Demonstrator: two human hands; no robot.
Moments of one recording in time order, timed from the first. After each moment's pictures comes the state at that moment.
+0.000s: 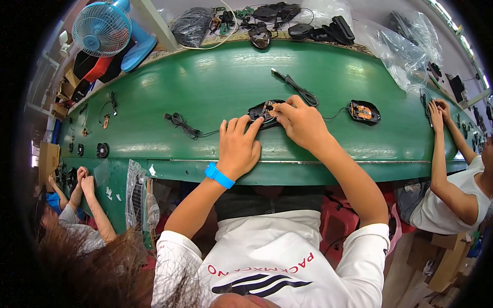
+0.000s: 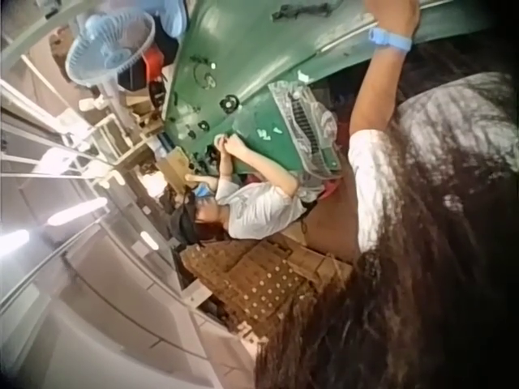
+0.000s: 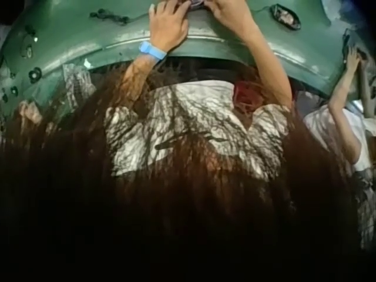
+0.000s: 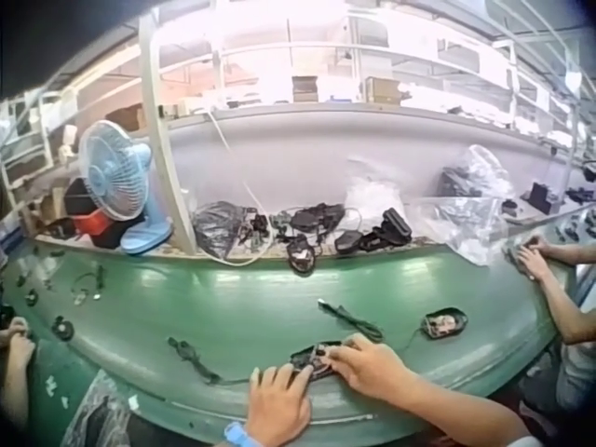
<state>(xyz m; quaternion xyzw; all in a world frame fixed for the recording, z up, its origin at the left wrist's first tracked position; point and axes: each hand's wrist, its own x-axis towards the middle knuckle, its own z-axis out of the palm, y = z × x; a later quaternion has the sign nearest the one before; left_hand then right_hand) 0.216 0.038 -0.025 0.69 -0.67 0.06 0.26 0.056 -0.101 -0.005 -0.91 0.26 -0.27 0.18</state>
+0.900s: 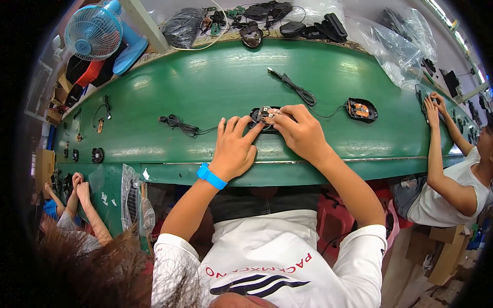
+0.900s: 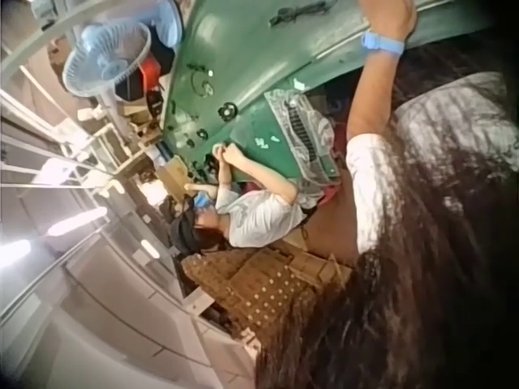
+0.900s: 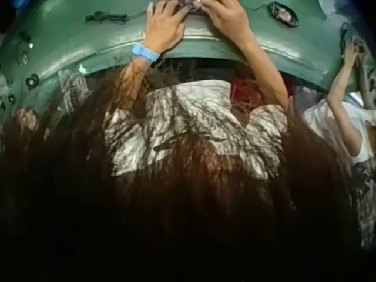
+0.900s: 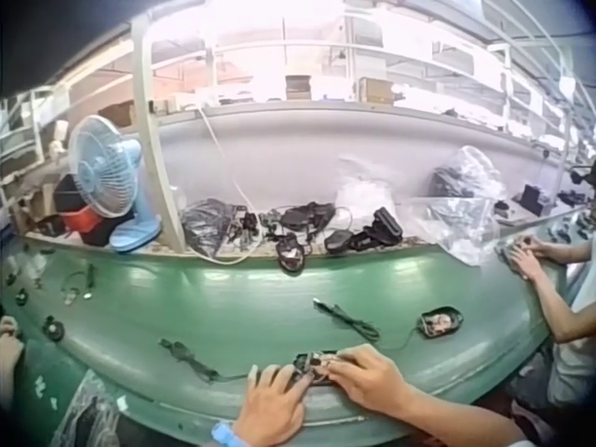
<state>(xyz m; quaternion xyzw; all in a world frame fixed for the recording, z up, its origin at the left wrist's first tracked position) 0.222 0.034 -0.032 0.66 -0.72 0.02 0.23 0.043 -0.092 -0.022 -0.89 0.18 -0.40 0.10</state>
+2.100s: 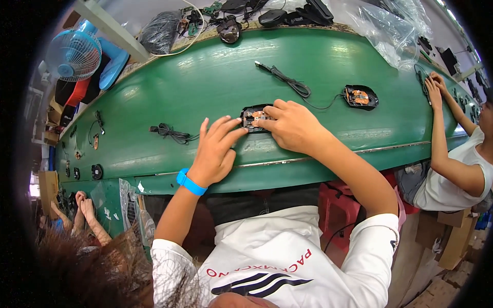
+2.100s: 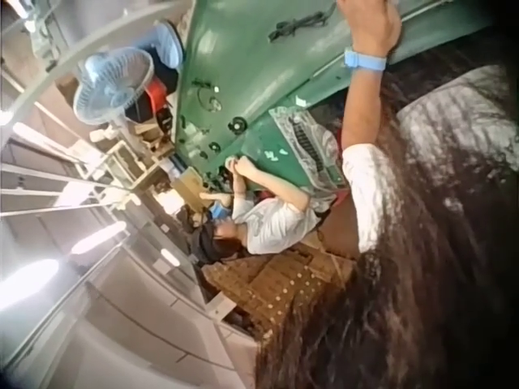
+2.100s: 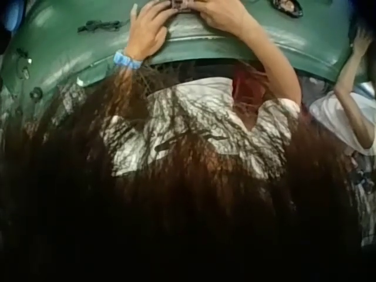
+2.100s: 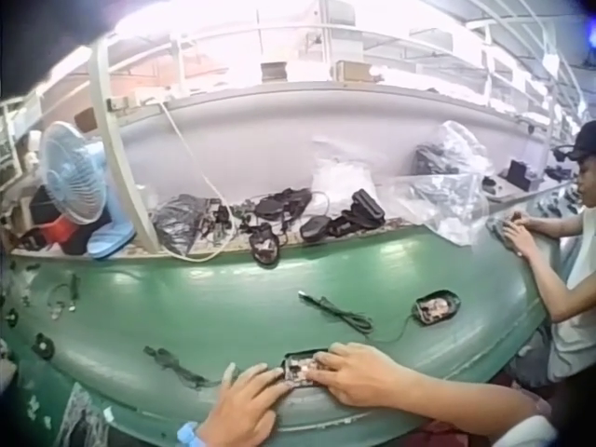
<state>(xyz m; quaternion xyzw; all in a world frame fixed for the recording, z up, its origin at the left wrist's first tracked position) 0.247 0.034 -0.022 0.60 -0.77 -0.04 0.23 0.033 -0.111 -0.017 -0.98 0.11 -0.17 0.04</state>
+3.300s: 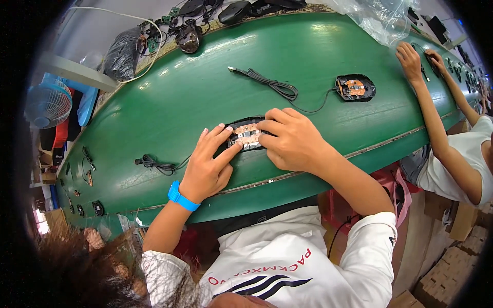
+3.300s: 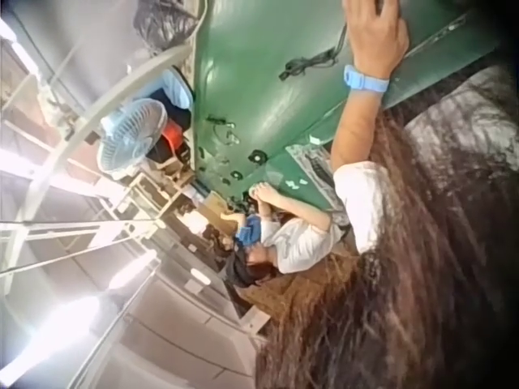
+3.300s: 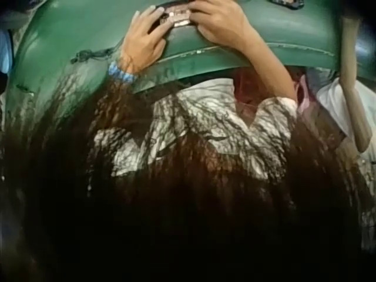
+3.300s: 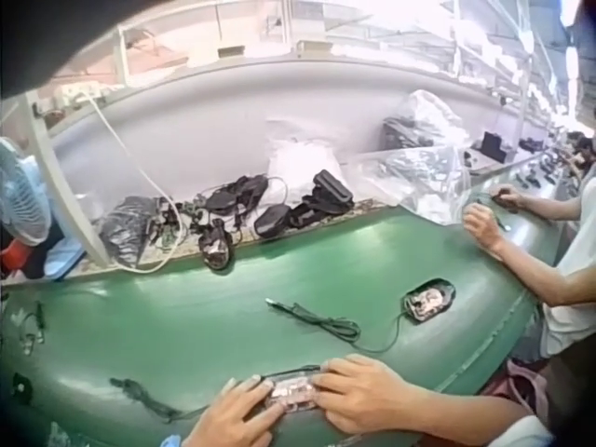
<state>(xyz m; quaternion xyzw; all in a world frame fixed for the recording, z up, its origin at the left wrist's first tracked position) 0.256 -0.004 -0.023 0.52 -0.82 -0.07 0.22 0.025 -0.110 -0.024 -0.95 0.16 -0.26 0.07</state>
